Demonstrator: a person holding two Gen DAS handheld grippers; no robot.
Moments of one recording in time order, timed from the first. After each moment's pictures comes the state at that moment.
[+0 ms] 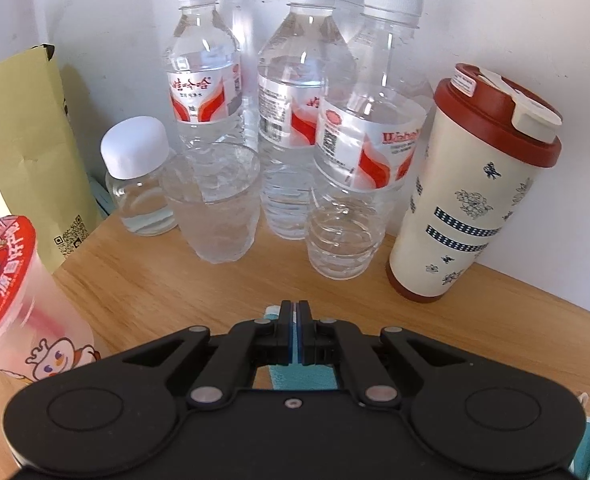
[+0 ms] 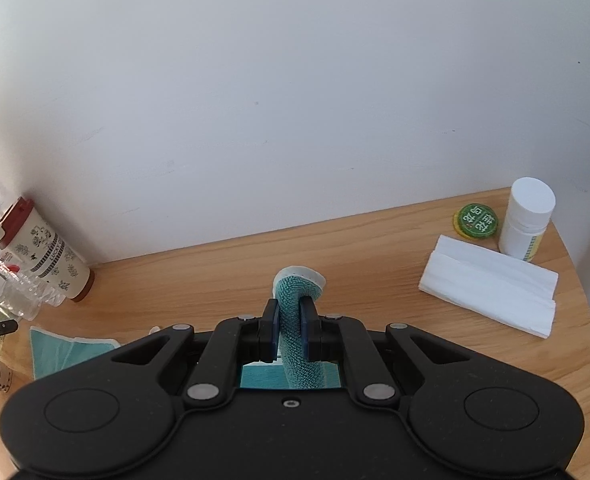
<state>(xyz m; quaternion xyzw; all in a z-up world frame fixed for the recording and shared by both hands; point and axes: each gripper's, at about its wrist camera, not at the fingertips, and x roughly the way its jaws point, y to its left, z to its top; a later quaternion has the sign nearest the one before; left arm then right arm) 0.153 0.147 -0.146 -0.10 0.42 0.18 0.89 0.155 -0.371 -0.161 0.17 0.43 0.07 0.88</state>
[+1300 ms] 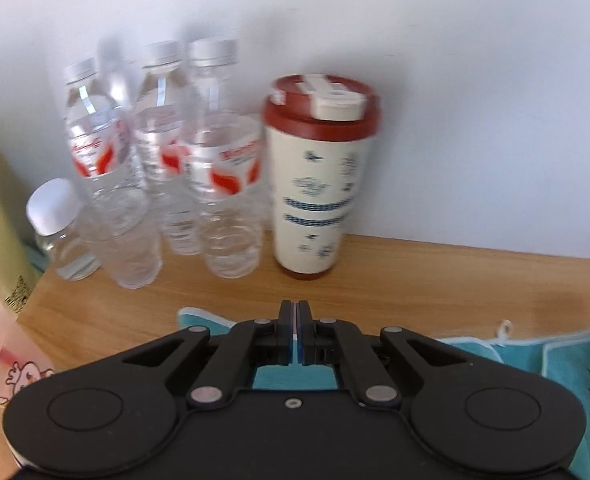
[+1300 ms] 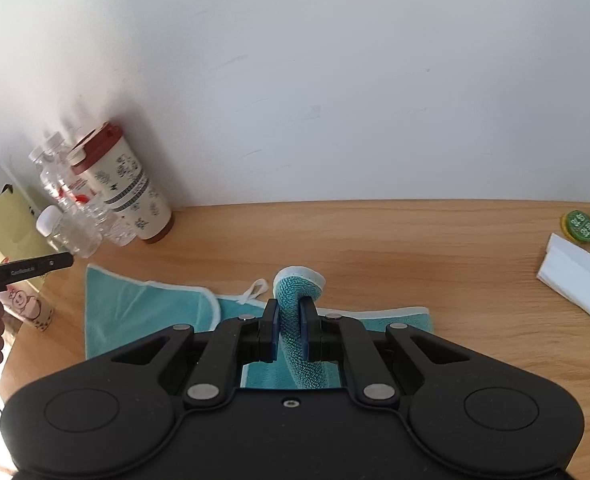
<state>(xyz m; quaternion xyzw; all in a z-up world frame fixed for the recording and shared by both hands) 0.123 0.082 -0.117 -0.02 0.39 0.02 0.92 0.144 -0.284 -0.146 0.13 0.44 0.17 0.87</state>
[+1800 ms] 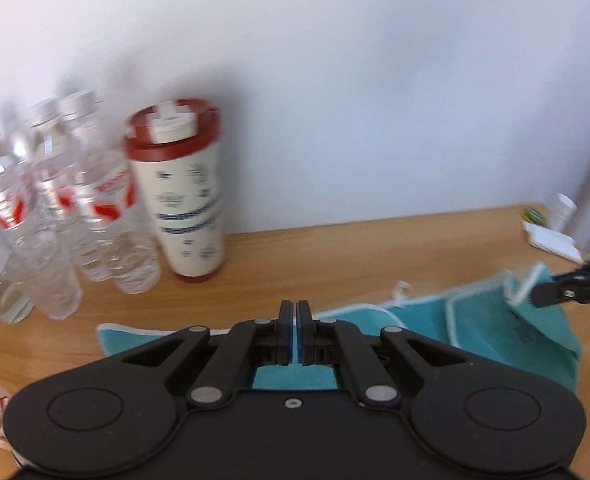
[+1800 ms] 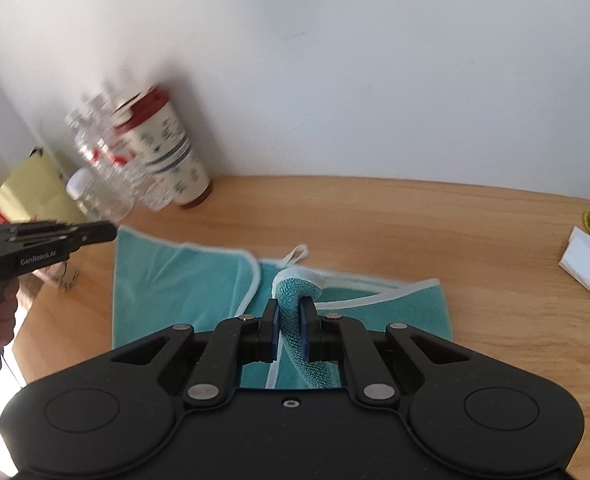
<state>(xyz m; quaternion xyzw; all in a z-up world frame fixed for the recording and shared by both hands) 0.083 0.014 -0.104 0.05 0.38 -0.13 0.91 0.115 -0.263 -0.140 0.09 0.46 0.23 0.85</state>
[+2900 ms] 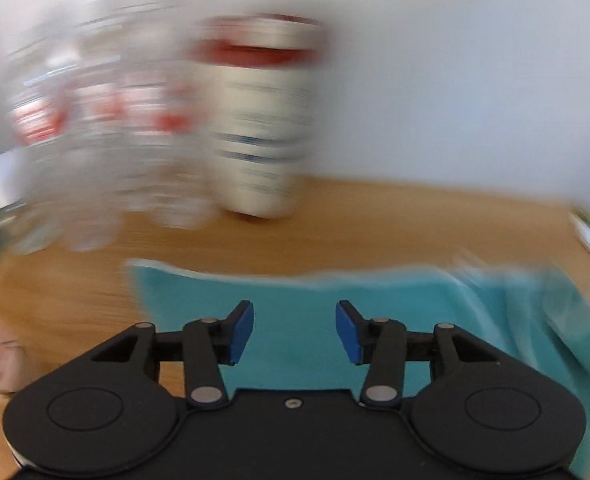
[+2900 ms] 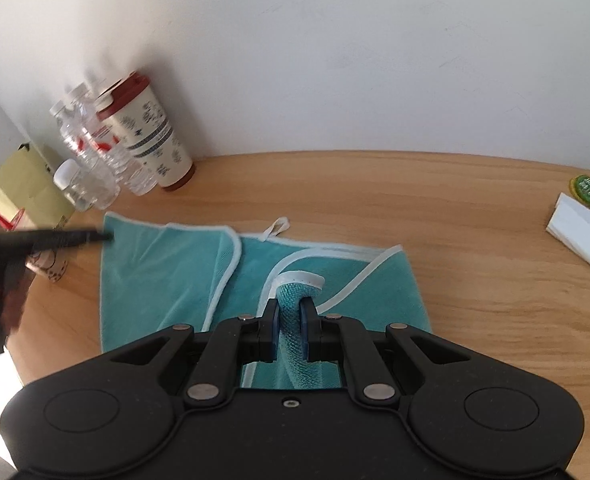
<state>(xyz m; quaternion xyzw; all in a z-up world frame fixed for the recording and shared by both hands) 0.094 0.032 -0.146 0.03 0.46 -0.12 0.88 0.114 -0.278 -0.151 0.11 0.47 0.19 0.85</state>
